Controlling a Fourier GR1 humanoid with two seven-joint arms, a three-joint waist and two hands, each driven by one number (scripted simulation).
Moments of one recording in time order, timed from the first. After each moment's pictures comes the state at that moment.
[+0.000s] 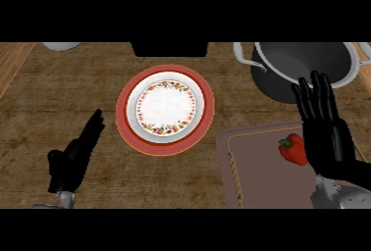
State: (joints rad) left arm 0.01 0.30 -0.20 -1.54 0.09 0.16 0.08; right arm -0.12 -0.29 0.17 -1.71 -0.37 -0.24 -0.22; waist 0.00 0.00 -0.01
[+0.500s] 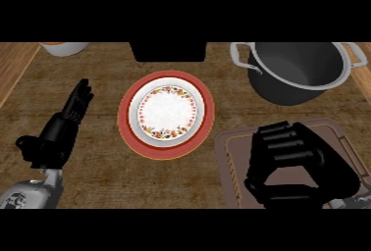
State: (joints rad) left arm -0.14 0.35 -0.13 -1.60 0.09 0.14 0.06; right arm -0.24 -0.54 0.40 -1.88 0.00 0.05 -0.41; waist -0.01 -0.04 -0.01
